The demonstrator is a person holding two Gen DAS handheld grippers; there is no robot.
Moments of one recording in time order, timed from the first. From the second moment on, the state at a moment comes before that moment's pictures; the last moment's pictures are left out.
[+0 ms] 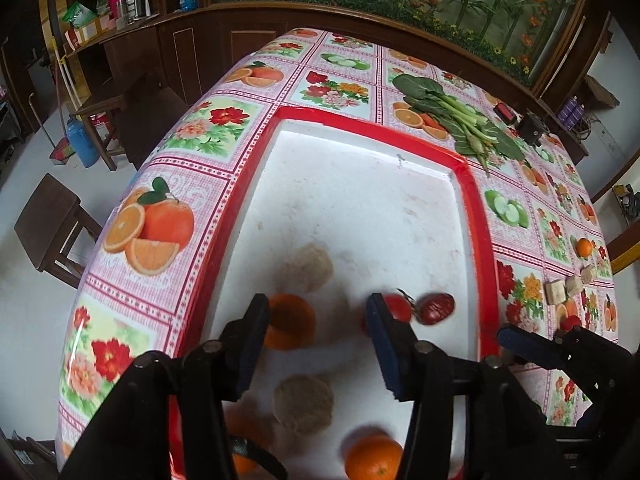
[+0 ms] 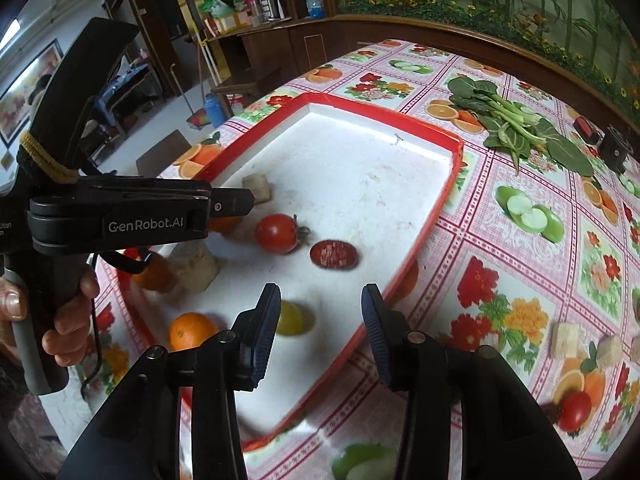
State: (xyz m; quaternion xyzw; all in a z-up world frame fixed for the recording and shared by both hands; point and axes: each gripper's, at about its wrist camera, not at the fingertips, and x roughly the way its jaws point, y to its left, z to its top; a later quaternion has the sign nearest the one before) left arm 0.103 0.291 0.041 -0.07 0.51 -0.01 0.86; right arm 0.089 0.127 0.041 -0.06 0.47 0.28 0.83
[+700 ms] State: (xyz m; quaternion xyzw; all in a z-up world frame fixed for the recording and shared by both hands) left arm 0.060 0.133 0.050 0.03 0.51 -0.11 0.85; right arm 0.040 -0.027 0.029 -0.01 0.49 0.20 0.85
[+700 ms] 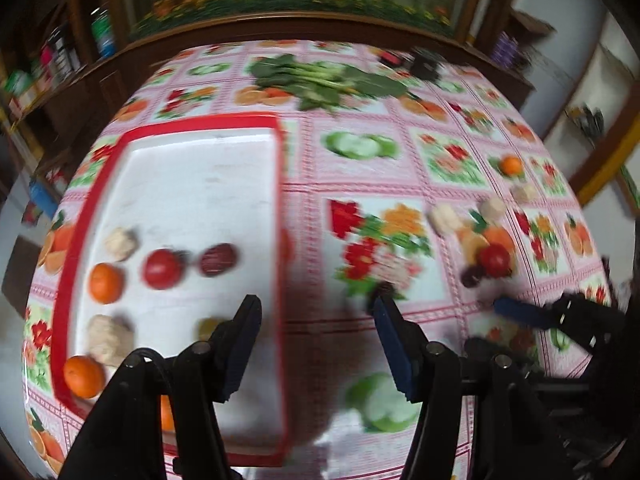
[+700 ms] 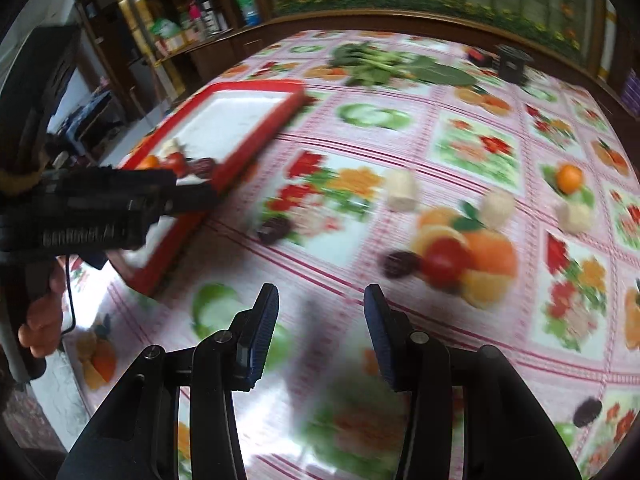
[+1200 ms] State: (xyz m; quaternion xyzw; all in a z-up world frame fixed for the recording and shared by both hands) left arm 0.076 0.088 0.011 0.06 0.53 -0.09 0.84; right arm 0.036 -0.093 0.020 0.03 0.49 0.19 0.85
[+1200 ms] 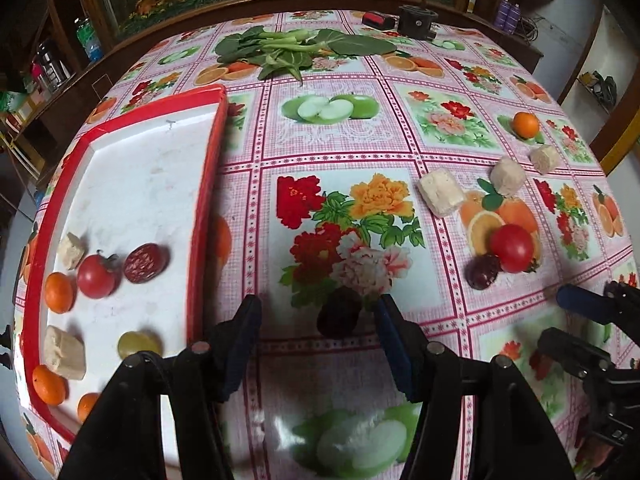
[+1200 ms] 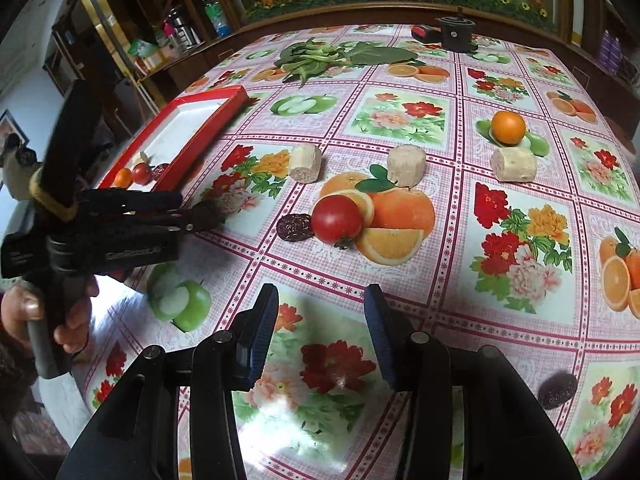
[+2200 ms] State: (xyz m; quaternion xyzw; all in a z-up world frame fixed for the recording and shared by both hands) left arm 0.051 0.089 0.015 0.01 0.52 -0.14 0.84; right arm 0.061 -0.089 0.019 -0.03 0.45 0.21 0.87
